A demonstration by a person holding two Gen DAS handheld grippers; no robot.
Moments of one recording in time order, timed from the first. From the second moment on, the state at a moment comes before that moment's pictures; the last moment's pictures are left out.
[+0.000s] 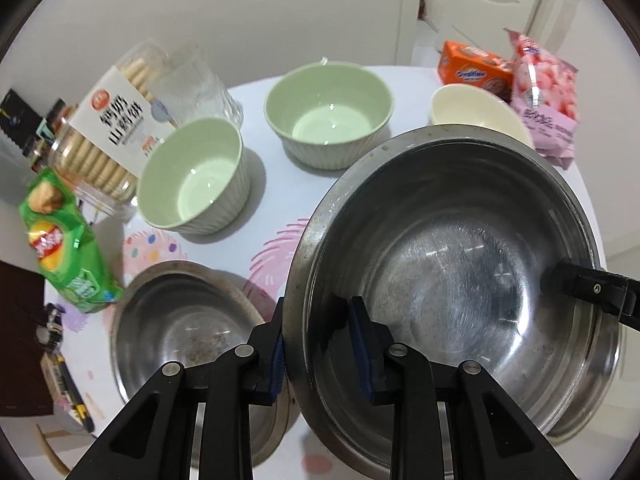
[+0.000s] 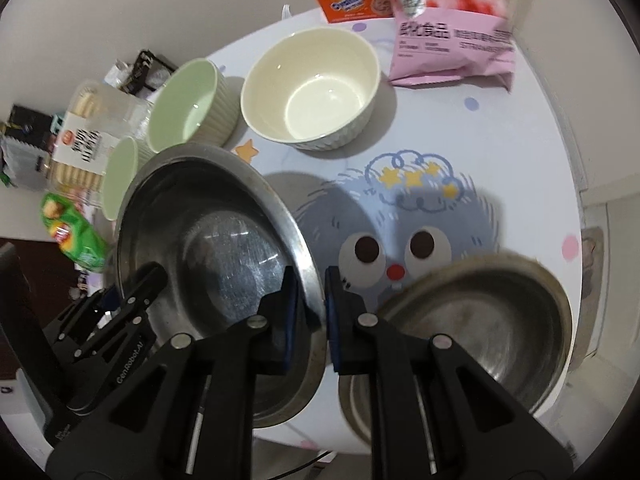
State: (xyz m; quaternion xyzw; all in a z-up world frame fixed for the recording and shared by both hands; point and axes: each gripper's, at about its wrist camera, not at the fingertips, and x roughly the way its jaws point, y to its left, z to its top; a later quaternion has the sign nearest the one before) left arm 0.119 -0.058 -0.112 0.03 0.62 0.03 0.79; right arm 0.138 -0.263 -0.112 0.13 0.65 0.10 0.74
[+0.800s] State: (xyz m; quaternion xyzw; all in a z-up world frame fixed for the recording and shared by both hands) left arm 0.062 -0.202 -0.067 0.11 0.59 -0.14 0.79; right arm 0.021 -0.381 -0.046 0.18 0.58 -0.03 0.79
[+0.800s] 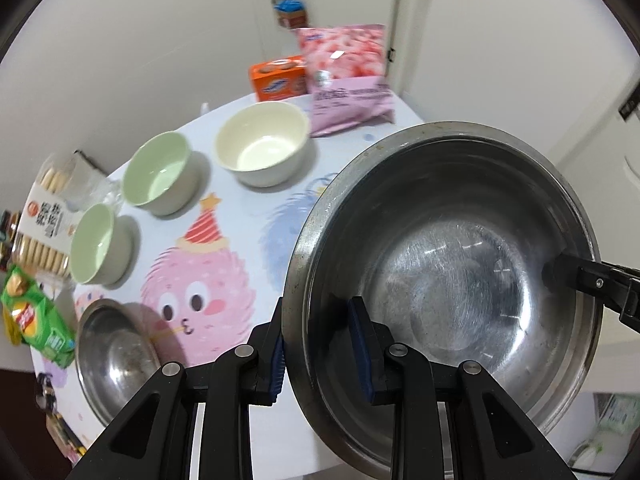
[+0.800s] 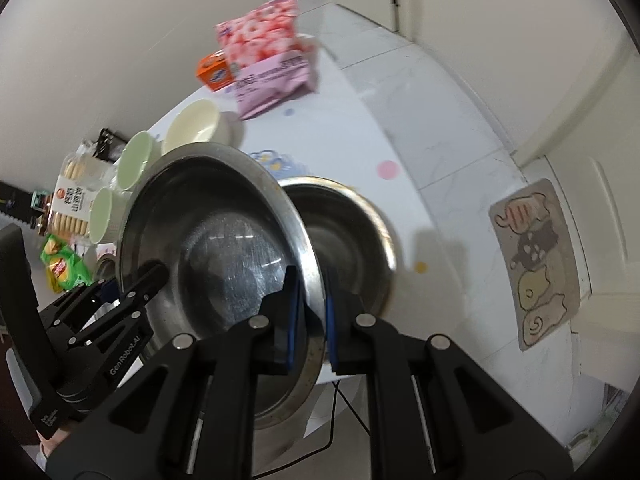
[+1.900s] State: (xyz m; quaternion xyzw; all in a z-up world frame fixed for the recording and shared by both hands) left arm 0.070 -0.222 -0.129 0.13 0.61 -0.12 0.77; right arm 0.031 -0.408 -0.113 0.18 0.62 -0.06 0.76
